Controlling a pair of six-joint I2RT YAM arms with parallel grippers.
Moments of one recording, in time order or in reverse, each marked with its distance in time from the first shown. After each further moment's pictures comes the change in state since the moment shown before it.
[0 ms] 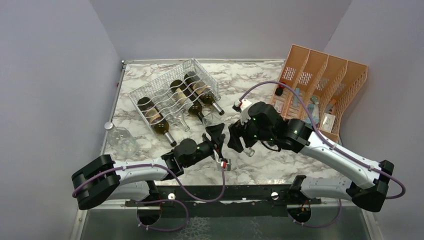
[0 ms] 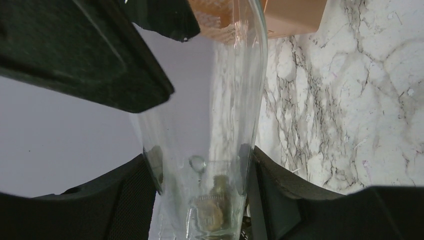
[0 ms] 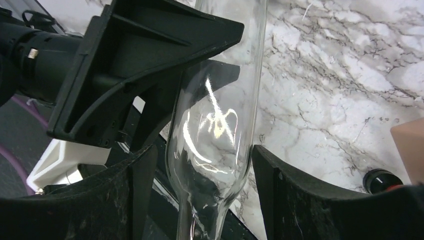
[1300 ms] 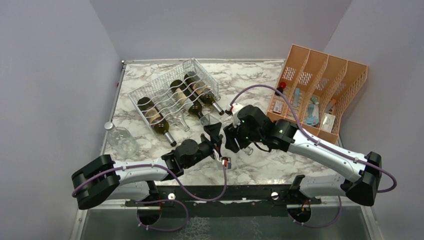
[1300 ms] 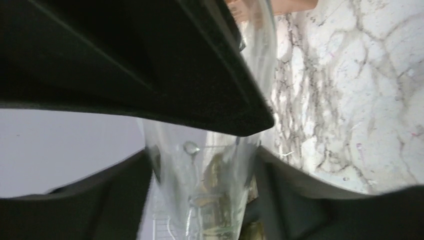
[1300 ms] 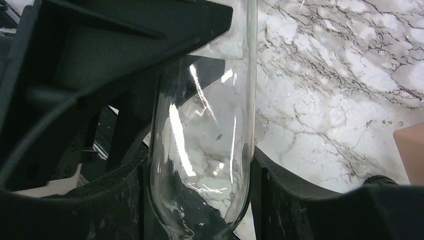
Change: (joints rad) left arm -0.011 0.000 -0.006 -0.050 -0.077 -0.010; right arm -0.001 0.102 -0.073 0.078 0.035 -0.016
